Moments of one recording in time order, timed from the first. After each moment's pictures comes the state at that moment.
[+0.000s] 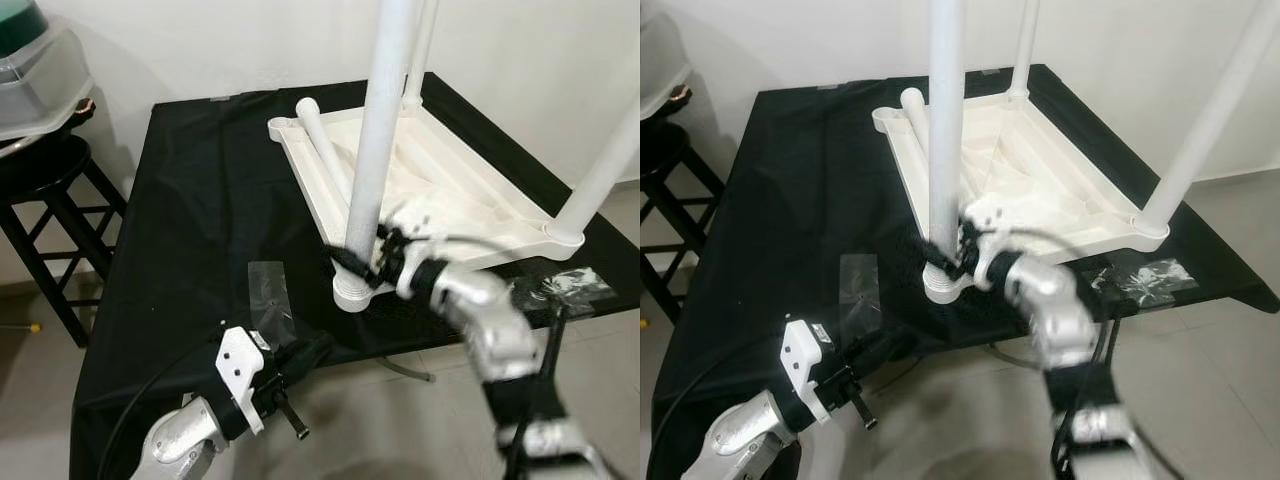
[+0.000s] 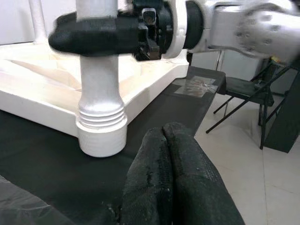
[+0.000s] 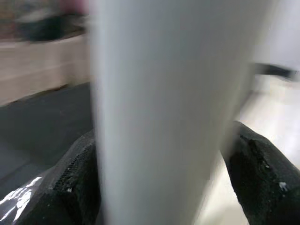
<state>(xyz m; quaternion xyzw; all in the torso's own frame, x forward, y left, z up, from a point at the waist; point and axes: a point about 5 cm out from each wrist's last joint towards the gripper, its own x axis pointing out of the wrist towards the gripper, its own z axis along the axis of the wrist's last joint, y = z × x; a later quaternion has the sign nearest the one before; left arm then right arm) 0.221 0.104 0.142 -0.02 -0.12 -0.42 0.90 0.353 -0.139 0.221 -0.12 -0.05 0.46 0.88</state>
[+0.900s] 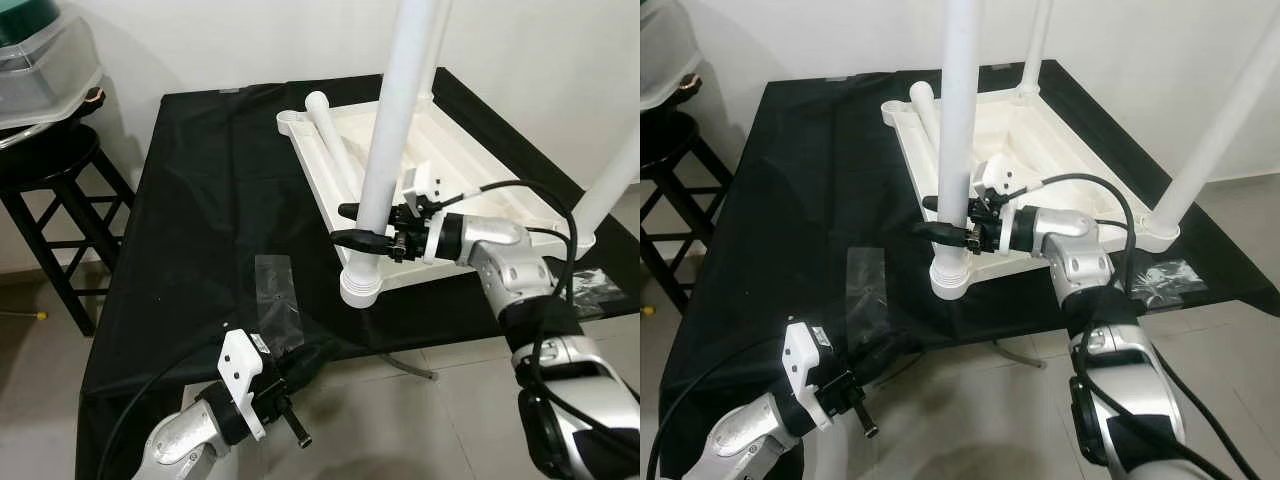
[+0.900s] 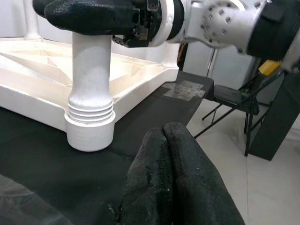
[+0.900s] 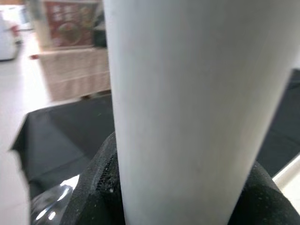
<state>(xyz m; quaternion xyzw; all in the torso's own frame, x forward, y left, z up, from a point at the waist) 0.216 0.103 0.139 -0.05 -0.11 -0.44 0.89 0.364 -0.150 0.230 -0.10 -0.05 0.53 0.84</state>
